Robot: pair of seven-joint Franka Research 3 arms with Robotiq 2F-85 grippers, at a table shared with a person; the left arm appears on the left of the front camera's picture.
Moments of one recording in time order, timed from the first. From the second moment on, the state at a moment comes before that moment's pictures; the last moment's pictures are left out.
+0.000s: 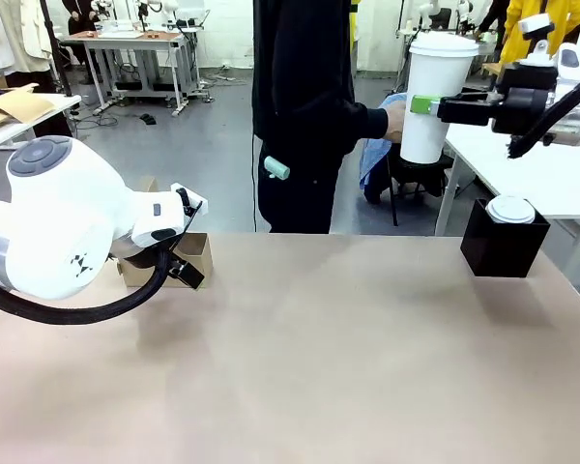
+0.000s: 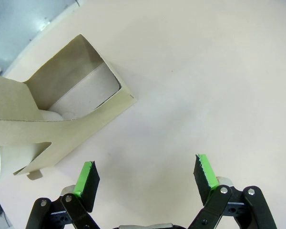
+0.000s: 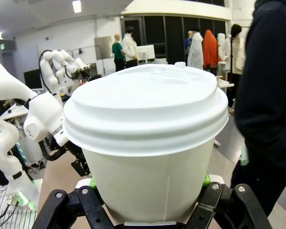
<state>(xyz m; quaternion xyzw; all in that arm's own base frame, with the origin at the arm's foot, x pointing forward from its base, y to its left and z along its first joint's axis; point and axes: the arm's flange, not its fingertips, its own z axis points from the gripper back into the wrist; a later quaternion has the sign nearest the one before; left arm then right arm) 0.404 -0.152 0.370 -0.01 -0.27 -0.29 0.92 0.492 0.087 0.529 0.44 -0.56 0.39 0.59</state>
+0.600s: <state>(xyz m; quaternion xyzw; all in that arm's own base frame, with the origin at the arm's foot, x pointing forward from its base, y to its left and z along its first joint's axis) 0.404 -0.152 0.384 -0.02 -0.27 -0.29 0.92 0.492 0.087 0.529 0.44 -0.56 0.39 0.59</state>
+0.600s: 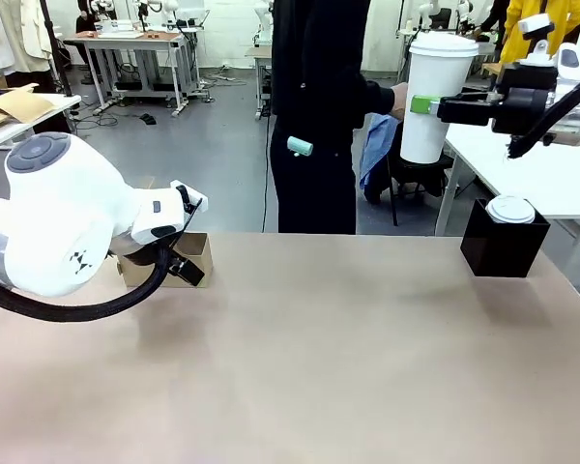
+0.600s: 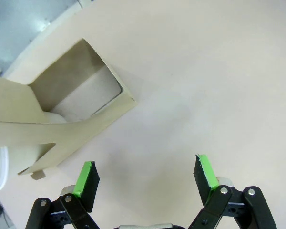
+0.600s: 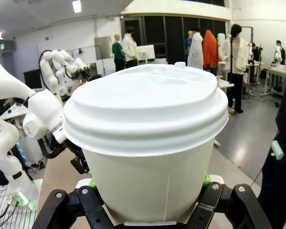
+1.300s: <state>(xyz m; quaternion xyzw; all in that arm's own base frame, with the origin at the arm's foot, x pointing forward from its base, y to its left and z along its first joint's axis) 0.420 -0.124 0.556 -0.01 -0.24 -0.20 0.95 0.492 0.087 0.529 0.44 -0.56 0.39 0.59</state>
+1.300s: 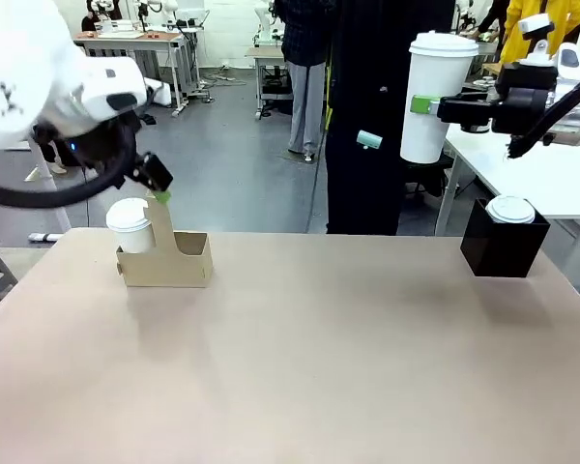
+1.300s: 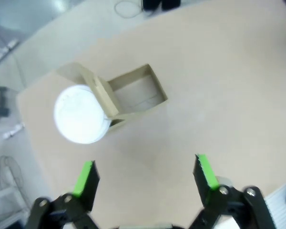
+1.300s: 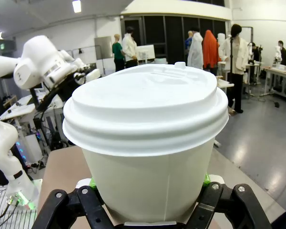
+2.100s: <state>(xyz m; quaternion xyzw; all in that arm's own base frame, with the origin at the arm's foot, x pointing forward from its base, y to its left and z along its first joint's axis) 0.542 -0.133 0.525 0.02 -0.15 -0.07 0.99 0.492 0.087 0.529 0.44 -0.56 0.39 0.59</state>
